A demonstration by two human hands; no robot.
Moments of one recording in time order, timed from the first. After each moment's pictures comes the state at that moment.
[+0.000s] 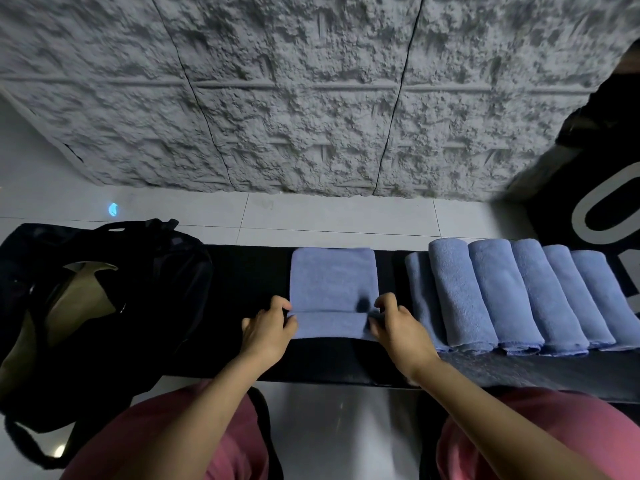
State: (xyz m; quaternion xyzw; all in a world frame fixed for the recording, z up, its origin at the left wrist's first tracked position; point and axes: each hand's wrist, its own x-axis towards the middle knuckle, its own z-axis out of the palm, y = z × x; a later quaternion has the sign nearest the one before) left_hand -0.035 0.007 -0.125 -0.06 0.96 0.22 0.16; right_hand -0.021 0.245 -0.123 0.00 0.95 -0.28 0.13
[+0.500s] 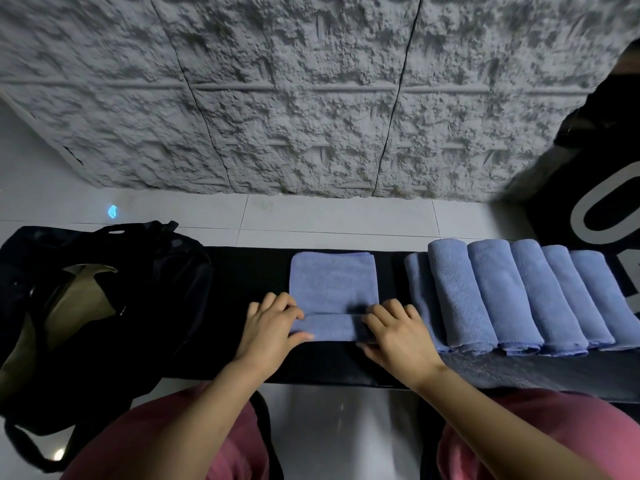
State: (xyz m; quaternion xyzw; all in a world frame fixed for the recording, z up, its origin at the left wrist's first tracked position) left_hand -0.031 0.001 -0.122 0.14 0.98 0.12 0.04; right_hand -0.014 0.249 -0.124 -0.23 0.97 -0.03 -0.03
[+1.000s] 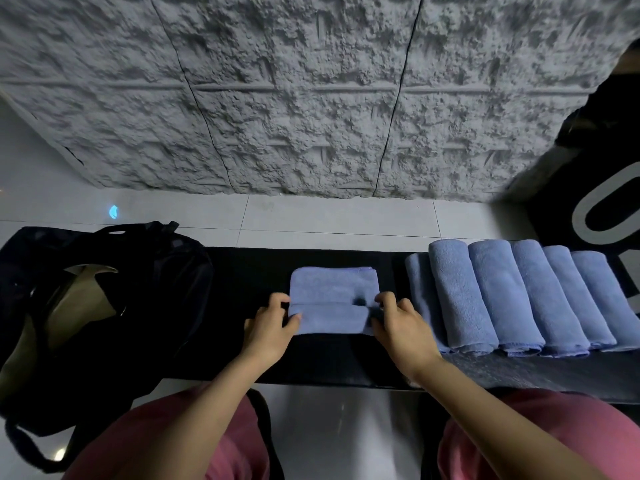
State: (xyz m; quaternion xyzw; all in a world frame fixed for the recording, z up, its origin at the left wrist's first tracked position) left_hand -0.036 0.008 -0.120 -0.09 0.94 0.29 0.17; right_hand -0.025 0.245 -0.121 -0.04 0.98 -0.19 0.07
